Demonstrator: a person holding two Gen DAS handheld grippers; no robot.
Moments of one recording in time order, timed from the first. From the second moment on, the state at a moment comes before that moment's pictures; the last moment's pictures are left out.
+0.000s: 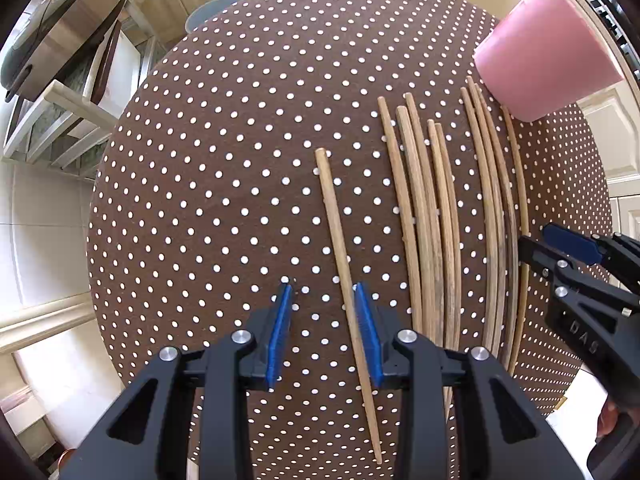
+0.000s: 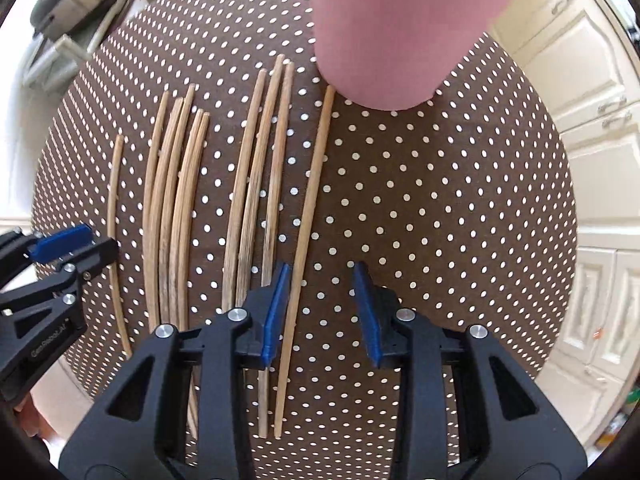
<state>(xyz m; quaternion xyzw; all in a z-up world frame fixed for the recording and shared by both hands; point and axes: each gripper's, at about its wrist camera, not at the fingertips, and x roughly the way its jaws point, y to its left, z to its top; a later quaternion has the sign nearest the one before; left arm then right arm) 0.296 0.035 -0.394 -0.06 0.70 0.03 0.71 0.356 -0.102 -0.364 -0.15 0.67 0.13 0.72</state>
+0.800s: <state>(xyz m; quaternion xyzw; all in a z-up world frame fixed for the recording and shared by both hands) 0.297 0.046 -0.390 -0.12 0.68 0.01 0.72 0.360 -0.184 -0.362 -0.05 0.67 0.16 0.72</state>
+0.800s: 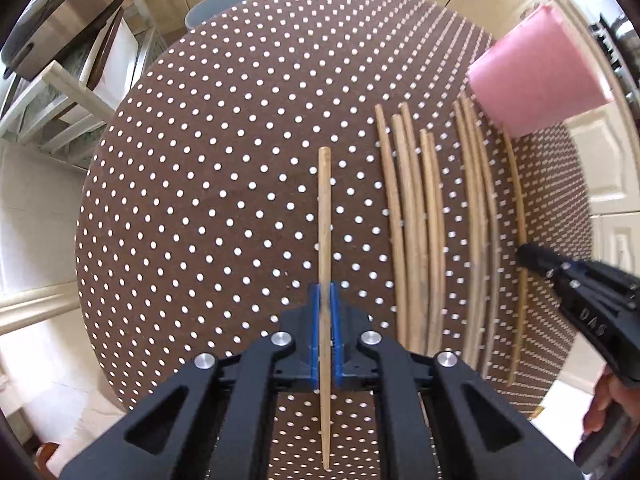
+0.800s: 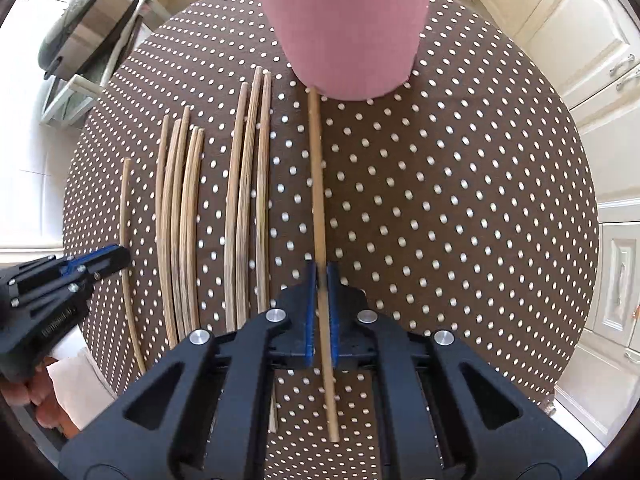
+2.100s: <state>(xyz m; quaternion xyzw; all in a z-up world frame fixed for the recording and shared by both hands) 0.421 -0.049 -0.174 -0.13 0.27 -0.12 0.95 0.431 -0.256 -0.165 0.12 0.29 0.20 0.93</state>
